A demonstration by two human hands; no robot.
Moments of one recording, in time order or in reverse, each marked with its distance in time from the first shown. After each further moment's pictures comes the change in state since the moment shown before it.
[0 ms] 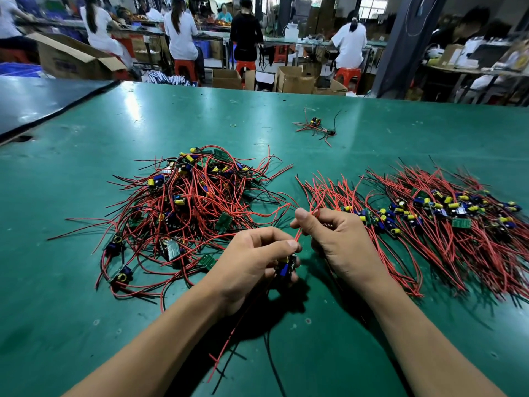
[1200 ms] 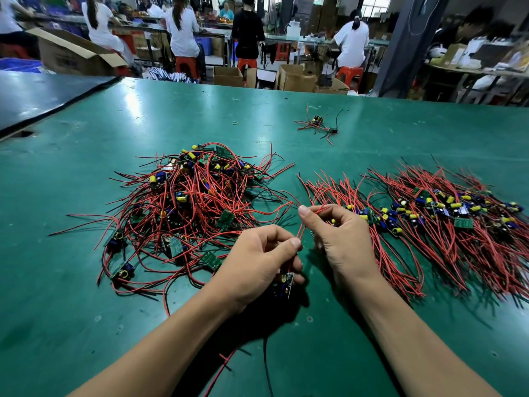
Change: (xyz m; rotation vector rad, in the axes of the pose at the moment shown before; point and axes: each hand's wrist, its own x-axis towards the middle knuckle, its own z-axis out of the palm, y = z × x) left_hand 0.001 -0.006 0.006 0.152 0.072 0.083; right_hand 0.010 0.019 0.013 0.202 0.240 0.106
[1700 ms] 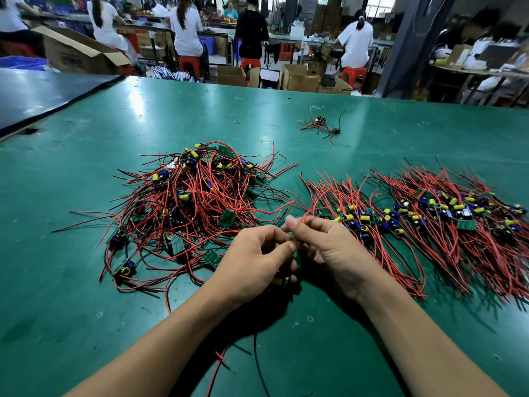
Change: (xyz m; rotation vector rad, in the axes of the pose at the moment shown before) left_hand 0.001 -0.003 -0.006 0.243 0.051 0.080; right_hand -0.009 -0.010 0.001 0.237 -0.435 0.444
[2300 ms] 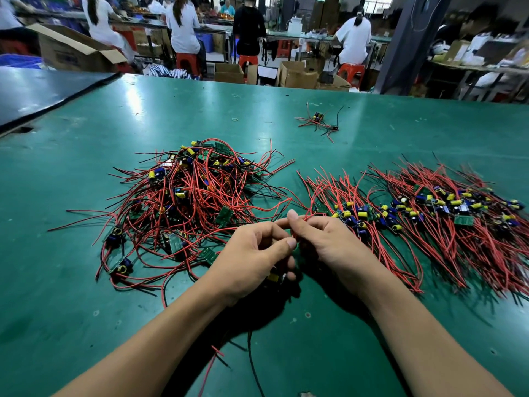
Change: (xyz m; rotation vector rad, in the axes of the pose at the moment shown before) left_hand -0.001 0.001 -0.001 -0.152 -0.082 -0.030; right_hand -0.004 -0.001 -0.003 -0.169 -0.030 -0.032
